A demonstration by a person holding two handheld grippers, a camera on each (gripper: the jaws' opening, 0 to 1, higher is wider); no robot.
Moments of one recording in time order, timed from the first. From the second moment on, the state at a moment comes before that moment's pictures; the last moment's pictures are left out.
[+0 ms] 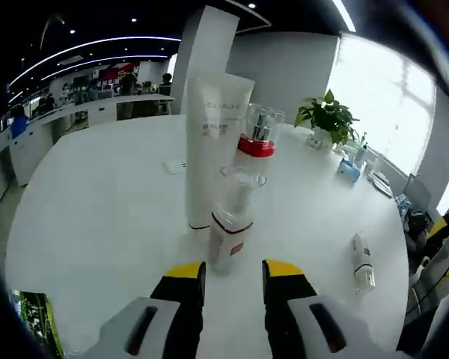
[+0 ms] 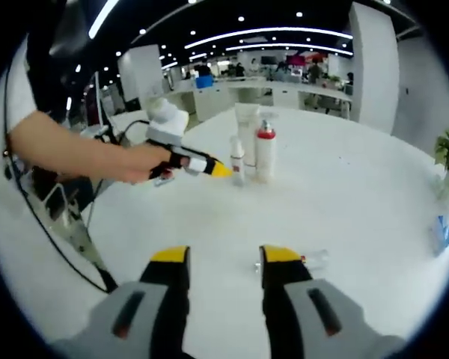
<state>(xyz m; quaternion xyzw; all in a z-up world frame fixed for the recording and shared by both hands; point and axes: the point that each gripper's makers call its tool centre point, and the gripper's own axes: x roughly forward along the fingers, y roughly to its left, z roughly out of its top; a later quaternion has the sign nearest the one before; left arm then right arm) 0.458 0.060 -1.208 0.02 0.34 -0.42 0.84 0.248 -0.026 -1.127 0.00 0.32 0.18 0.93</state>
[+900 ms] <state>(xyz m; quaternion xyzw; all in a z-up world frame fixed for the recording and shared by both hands) 0.488 0.038 -1.211 0.10 0.28 -0.47 0.83 0.240 -0.038 -1.137 0.01 0.33 0.16 0.93</state>
